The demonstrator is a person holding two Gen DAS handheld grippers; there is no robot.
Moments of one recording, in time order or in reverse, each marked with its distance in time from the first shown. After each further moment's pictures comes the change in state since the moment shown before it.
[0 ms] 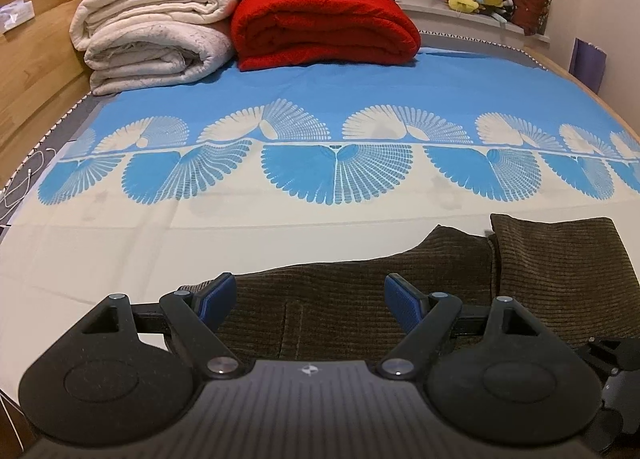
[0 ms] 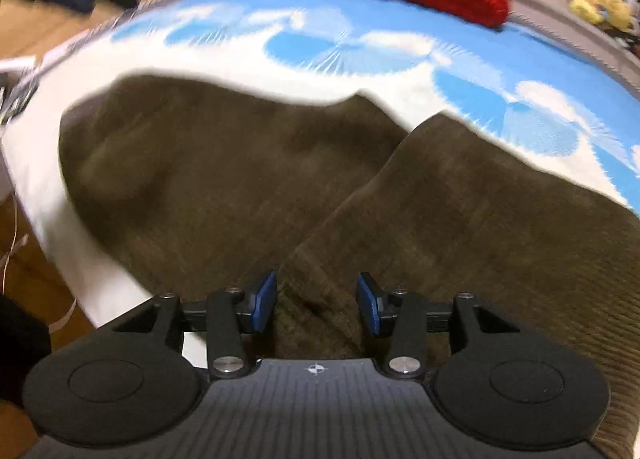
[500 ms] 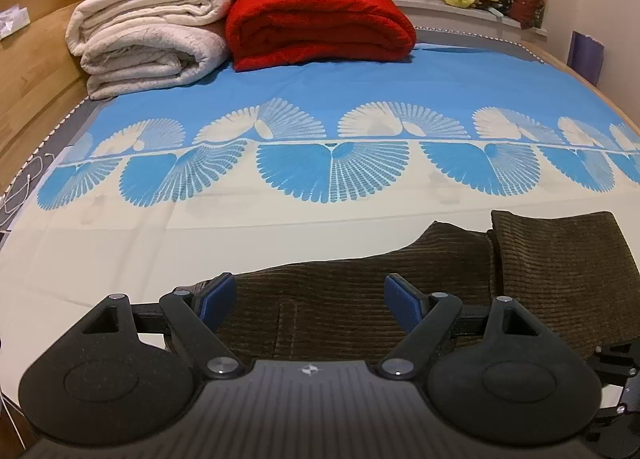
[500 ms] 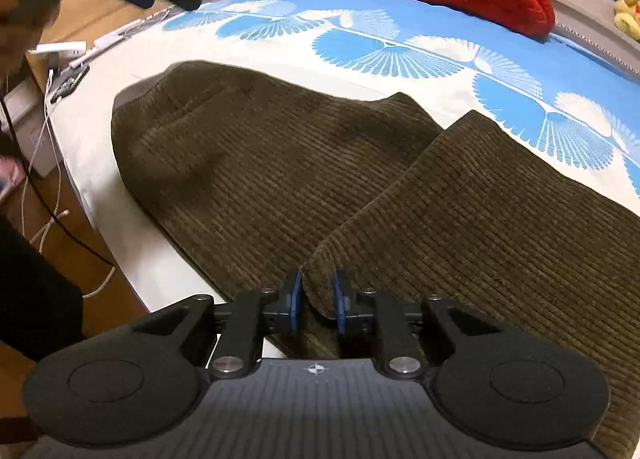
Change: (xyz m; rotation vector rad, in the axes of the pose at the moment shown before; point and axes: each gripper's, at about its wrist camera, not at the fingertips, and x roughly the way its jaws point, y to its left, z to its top) left arm 0.002 -0.010 -0.002 0.028 0.003 0.004; right arm -0.020 -0.006 -0.002 -0.074 -0.008 0.122
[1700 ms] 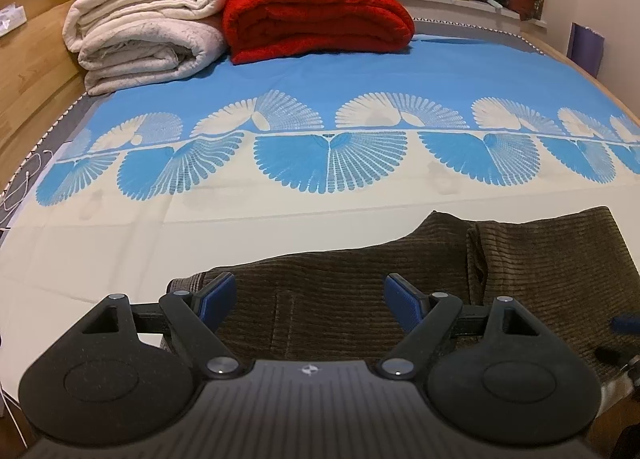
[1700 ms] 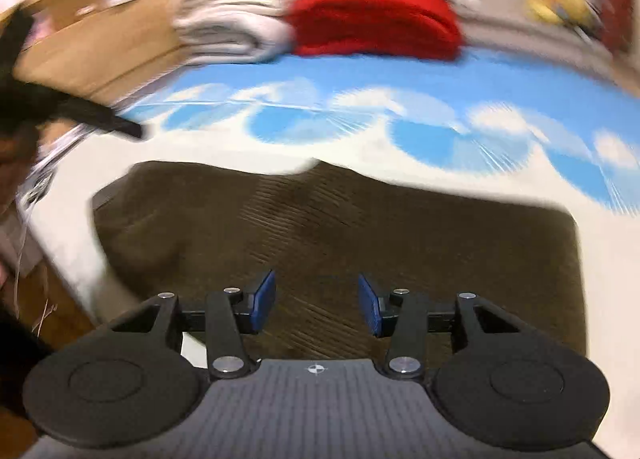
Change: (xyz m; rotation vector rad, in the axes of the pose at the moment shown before) left arm 0.005 -0.005 -0.003 0.015 0.017 -0.001; right arm -0.072 -0.041 -0.017 0.255 -0.161 -0.107
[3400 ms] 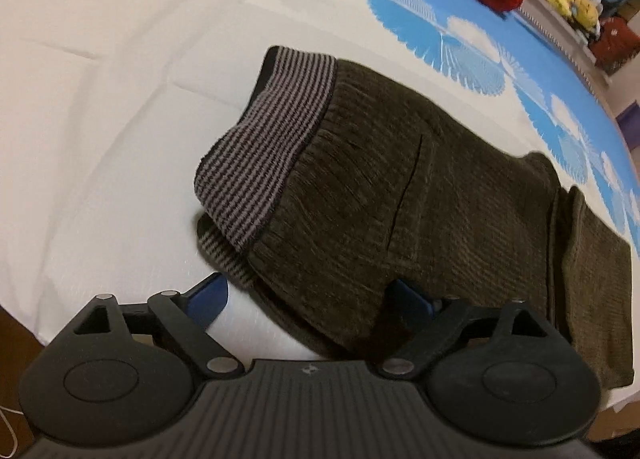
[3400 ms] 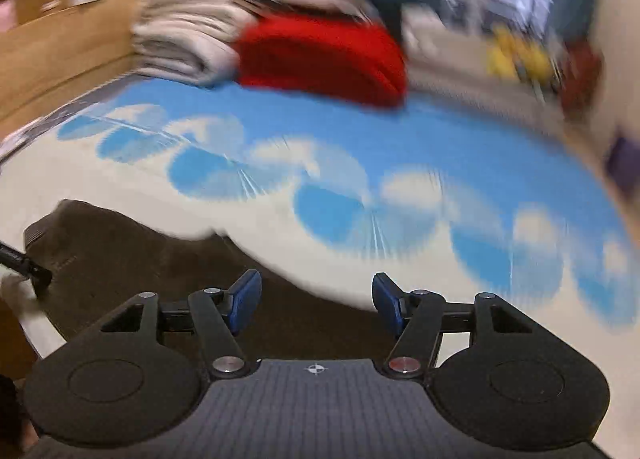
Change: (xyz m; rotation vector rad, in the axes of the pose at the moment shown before) left arm 0.088 0.133 -0.123 -0.444 0.288 -0.149; right arm -0.021 -0.066 0.097 -0.075 -0.014 -0.175
